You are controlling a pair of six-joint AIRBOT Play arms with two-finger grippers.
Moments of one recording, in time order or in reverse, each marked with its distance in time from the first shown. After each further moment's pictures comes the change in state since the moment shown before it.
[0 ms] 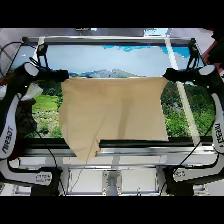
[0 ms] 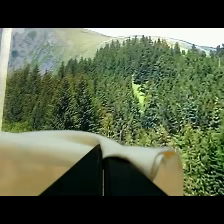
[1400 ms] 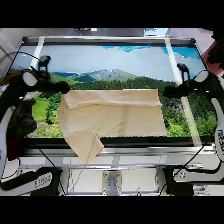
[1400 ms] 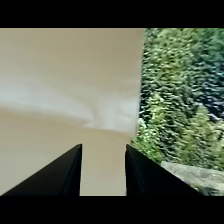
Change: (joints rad) left arm -0.017 0.303 -0.214 0.129 -0.181 -0.053; right arm -0.014 0.125 -0.105 -0.312 0.316 0.046
